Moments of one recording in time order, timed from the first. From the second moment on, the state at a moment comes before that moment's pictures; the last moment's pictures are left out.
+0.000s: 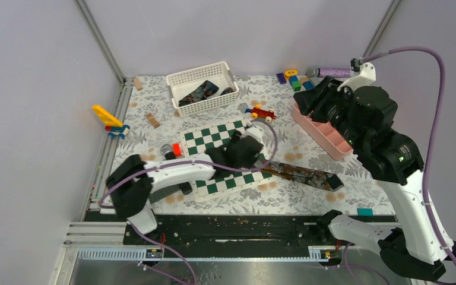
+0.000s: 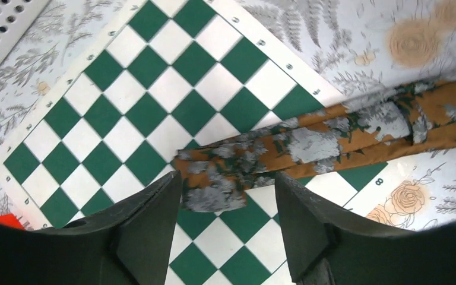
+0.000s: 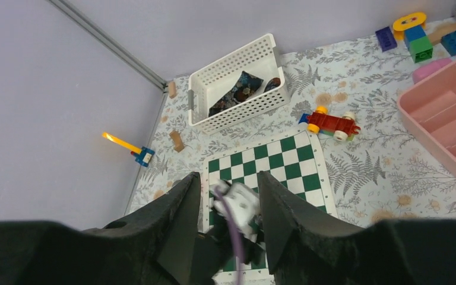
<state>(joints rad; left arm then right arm) -1.09 1.70 1.16 -0.24 -0.56 -0.23 0.59 1.04 1.64 -0.79 0.24 0.58</state>
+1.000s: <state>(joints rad) -0.59 1.31 0.60 0.26 0.05 -0.63 0.70 1.63 1.05 -0.30 -0.21 0.89</state>
